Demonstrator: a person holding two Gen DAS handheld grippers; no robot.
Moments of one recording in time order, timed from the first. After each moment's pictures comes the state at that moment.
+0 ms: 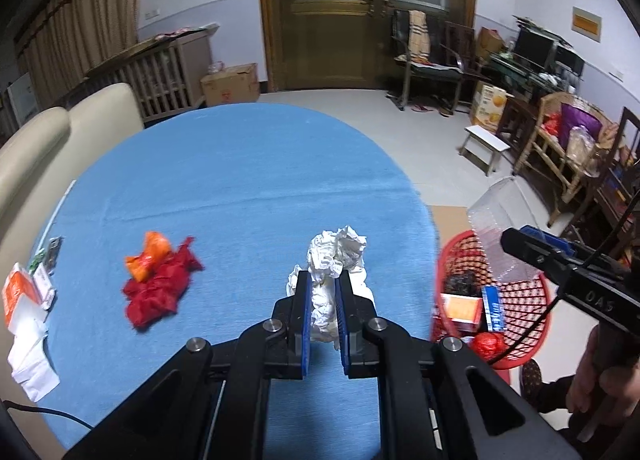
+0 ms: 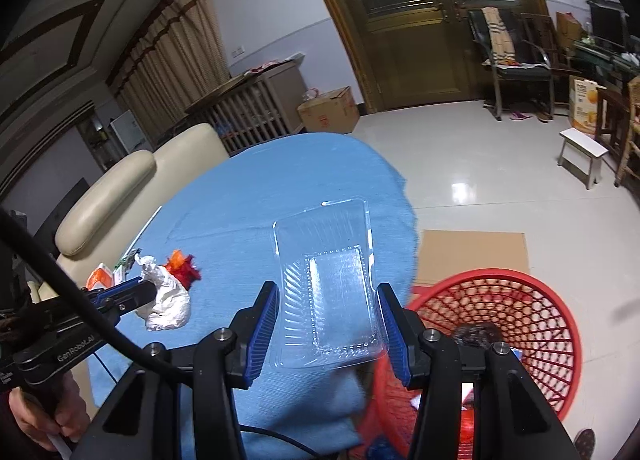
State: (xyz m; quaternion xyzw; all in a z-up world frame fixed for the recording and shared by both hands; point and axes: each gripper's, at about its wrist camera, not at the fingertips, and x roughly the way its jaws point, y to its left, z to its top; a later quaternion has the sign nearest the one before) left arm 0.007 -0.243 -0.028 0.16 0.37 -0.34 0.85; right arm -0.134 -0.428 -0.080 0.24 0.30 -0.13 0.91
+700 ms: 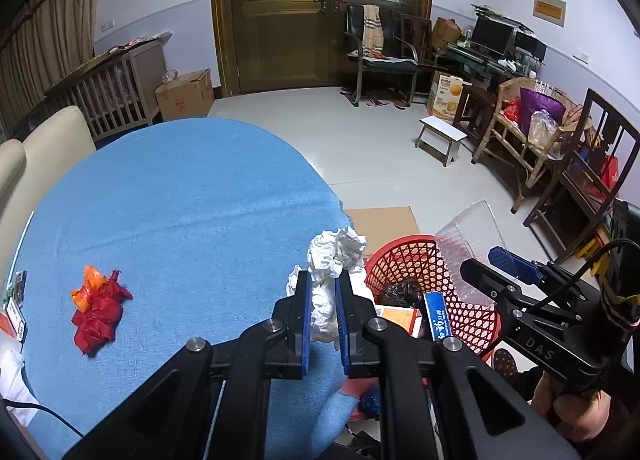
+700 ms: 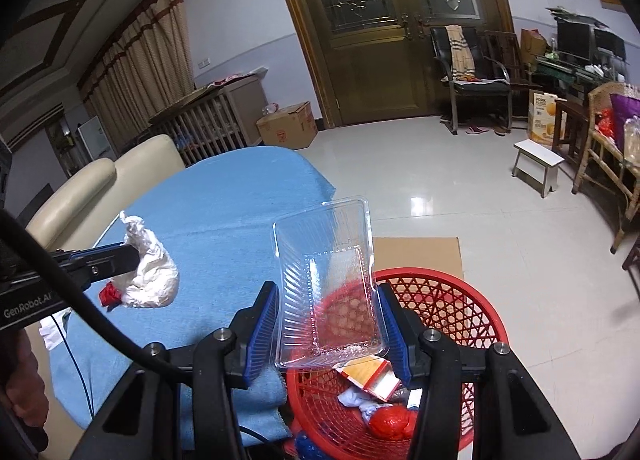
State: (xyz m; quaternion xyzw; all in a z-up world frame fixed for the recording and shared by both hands) left arm -0.031 -0.307 -0.012 0.18 0.37 -0.40 0.82; right arm -0.193 -0.459 -0.077 0.22 0.29 -0.20 0.91
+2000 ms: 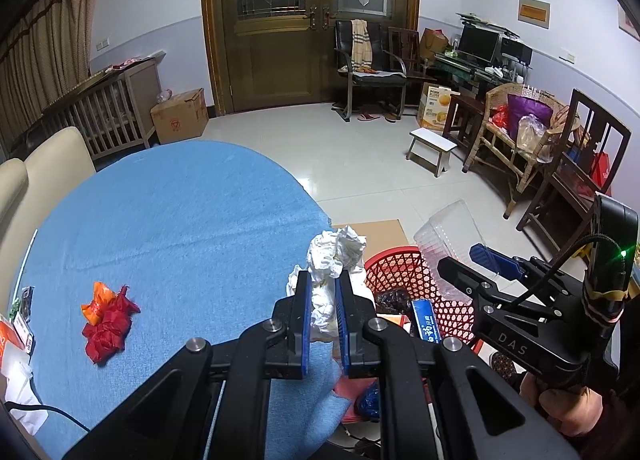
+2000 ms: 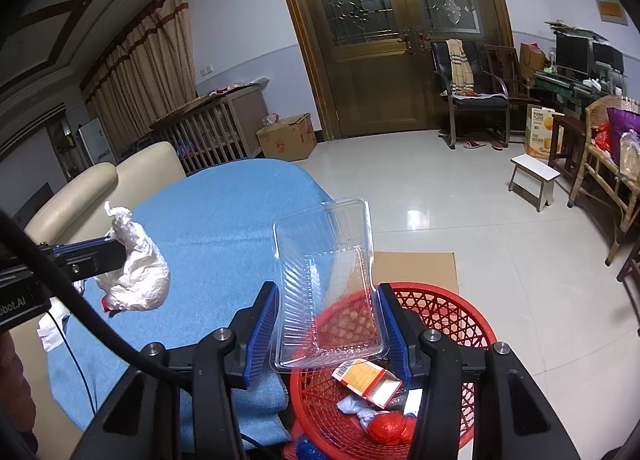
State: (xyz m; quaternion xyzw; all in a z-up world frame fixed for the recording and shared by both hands) left arm -0.046 -0.295 0.012 0.17 0.34 -0.42 0.82; right arm -0.197 -0.452 -0.058 0.20 0.28 -0.21 0.92
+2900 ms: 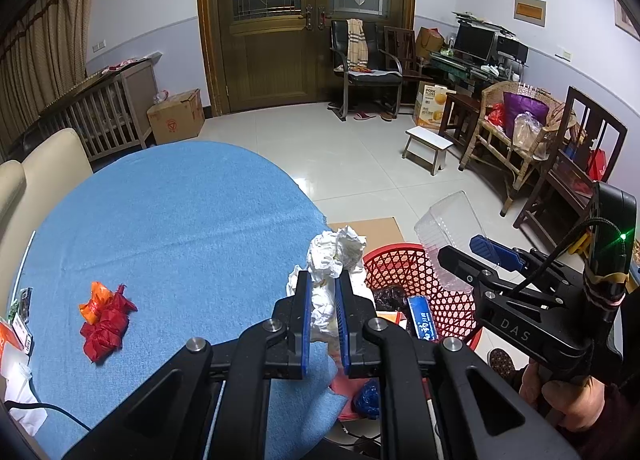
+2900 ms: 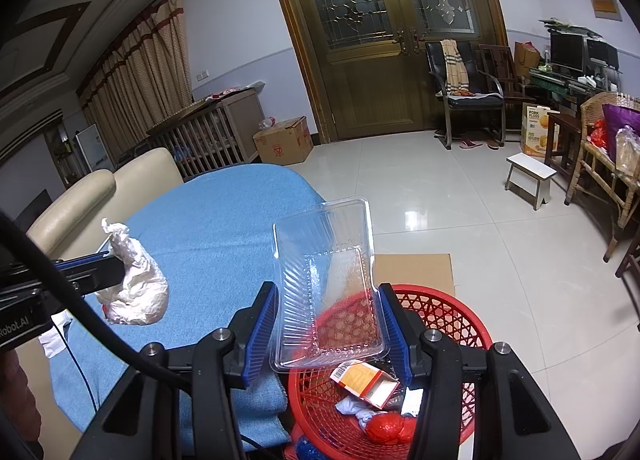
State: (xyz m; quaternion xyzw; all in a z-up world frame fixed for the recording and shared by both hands) left arm -0.045 -0.295 0.012 0.18 0.34 -0.43 0.82; right arm -0.202 -0.454 -0.055 0.20 0.27 -0.22 0.92
